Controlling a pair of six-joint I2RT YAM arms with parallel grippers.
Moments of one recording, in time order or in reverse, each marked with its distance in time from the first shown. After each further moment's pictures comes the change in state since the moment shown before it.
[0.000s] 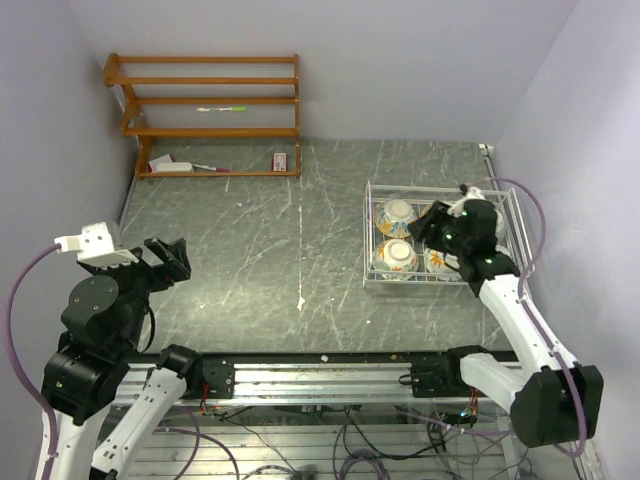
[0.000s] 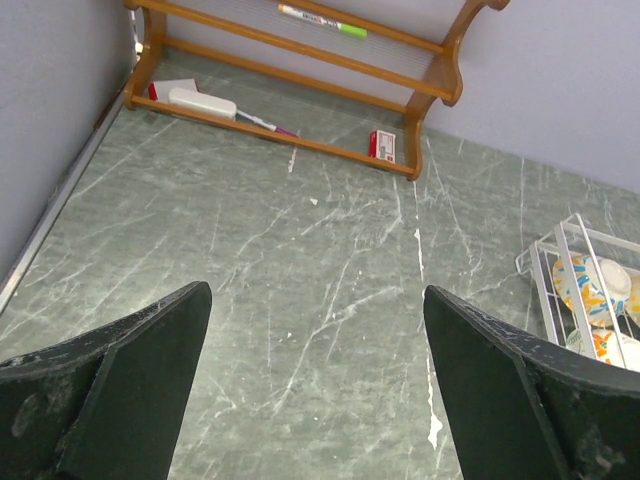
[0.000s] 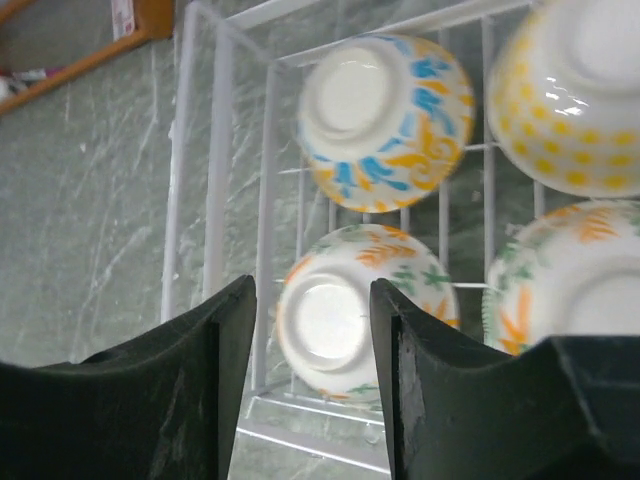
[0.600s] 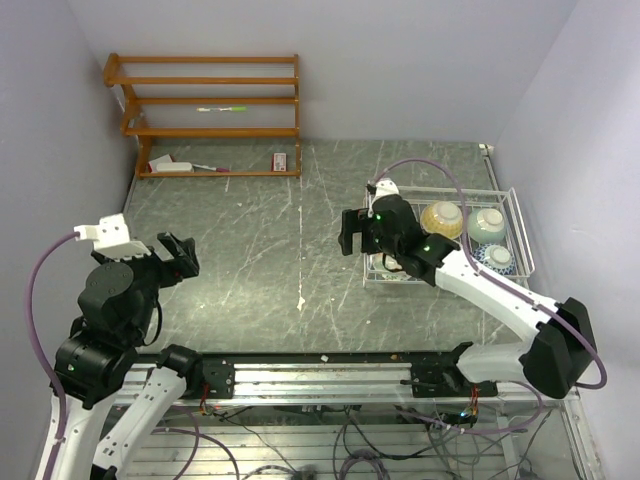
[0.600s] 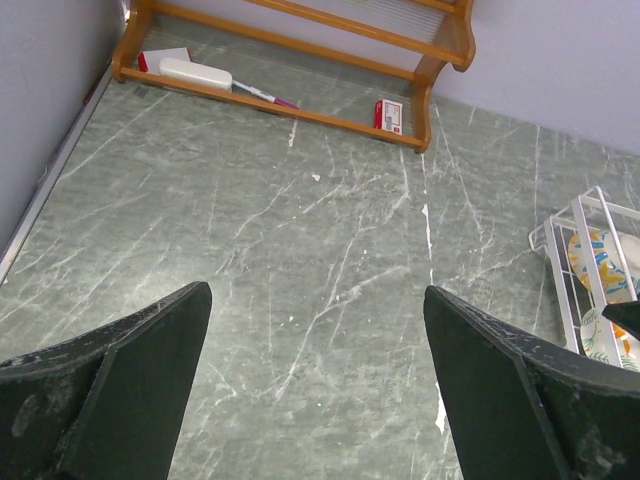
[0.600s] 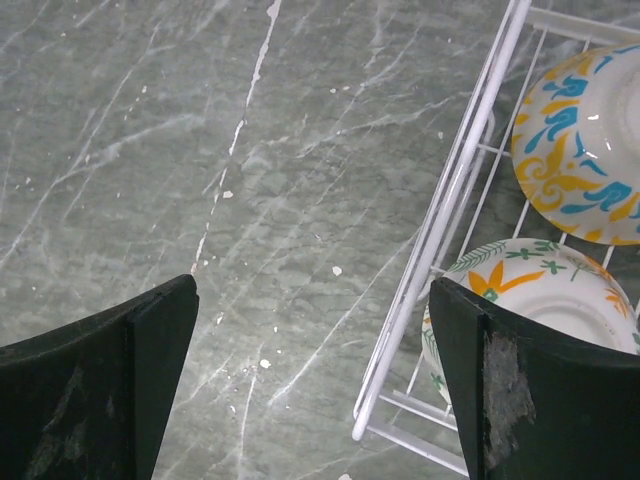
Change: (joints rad) left arm 0.000 0.051 -0.039 0.010 0.026 -0.006; right arm 0.668 0.282 0.277 -0.095 0.428 -0.118
